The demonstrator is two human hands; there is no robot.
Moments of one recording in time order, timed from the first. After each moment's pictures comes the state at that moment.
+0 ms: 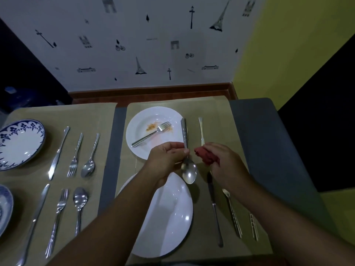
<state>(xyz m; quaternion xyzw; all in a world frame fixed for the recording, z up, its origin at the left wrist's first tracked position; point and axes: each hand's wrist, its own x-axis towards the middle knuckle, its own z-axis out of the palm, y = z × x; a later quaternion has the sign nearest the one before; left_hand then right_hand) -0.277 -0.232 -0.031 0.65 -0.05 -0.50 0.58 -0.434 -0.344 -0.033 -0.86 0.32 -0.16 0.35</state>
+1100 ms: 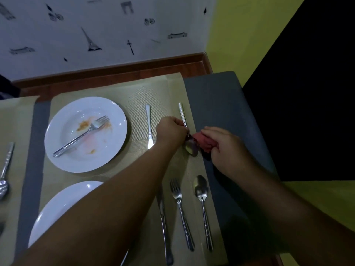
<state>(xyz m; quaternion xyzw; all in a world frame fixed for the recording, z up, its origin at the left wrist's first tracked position) -0.356 -0.447 -0.120 0.84 -0.21 -0.34 0.35 -0.520 -0.477 -0.066 -0.85 0.41 -0.09 0.33</state>
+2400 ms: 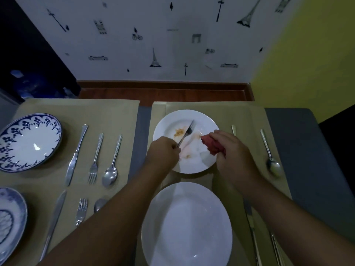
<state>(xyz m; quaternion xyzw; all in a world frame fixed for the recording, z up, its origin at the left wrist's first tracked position) -0.153 -0.219 -0.056 0.89 -0.26 -0.28 0.23 -0.310 -0.330 -0.034 -0.88 0.32 -0.17 0.31</state>
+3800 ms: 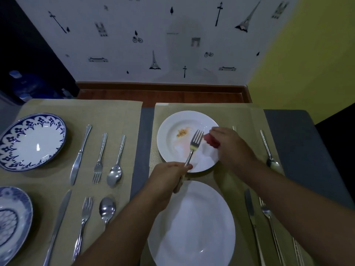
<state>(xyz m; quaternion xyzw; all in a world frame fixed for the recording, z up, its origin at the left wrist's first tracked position) -0.194 -0.167 -0.035 0.71 0.02 -0.51 0.49 -0.293 -0.355 -0.053 -0.93 0.28 -0.08 0.21</state>
